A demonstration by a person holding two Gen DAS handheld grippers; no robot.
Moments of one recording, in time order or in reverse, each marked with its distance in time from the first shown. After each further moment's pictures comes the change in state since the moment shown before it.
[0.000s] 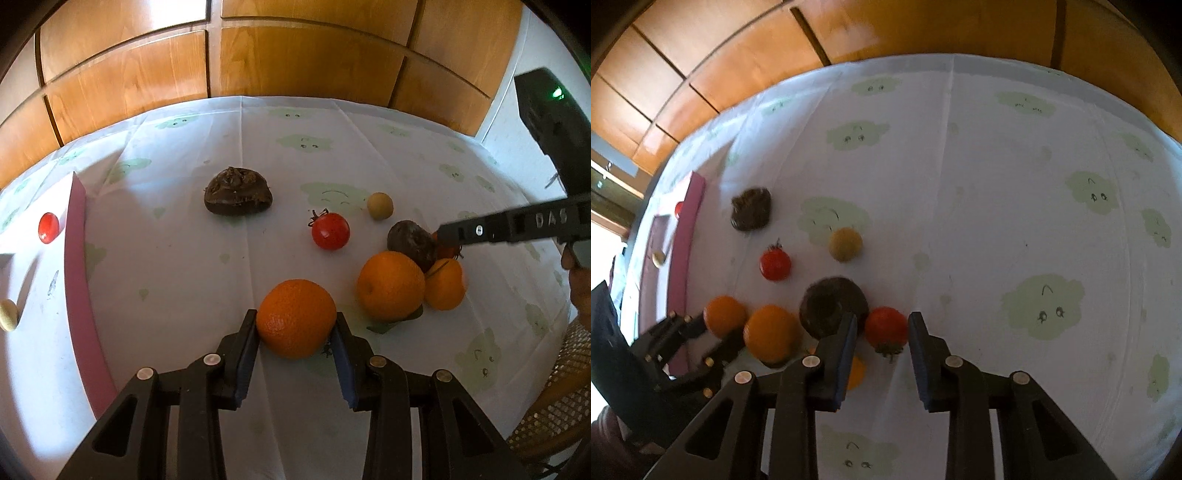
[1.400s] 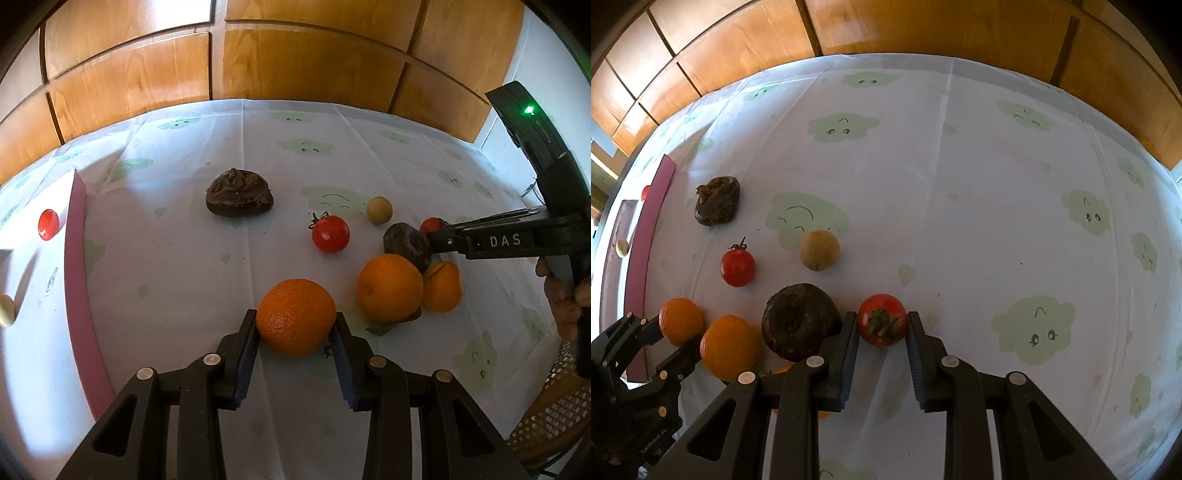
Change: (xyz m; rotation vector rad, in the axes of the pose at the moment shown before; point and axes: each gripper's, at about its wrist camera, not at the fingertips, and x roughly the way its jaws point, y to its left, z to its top) left arm -0.005 0.001 -0.005 -0.013 -0.022 -0.004; right arm 0.027 0.011 0.013 -0.044 -0.029 -0.144
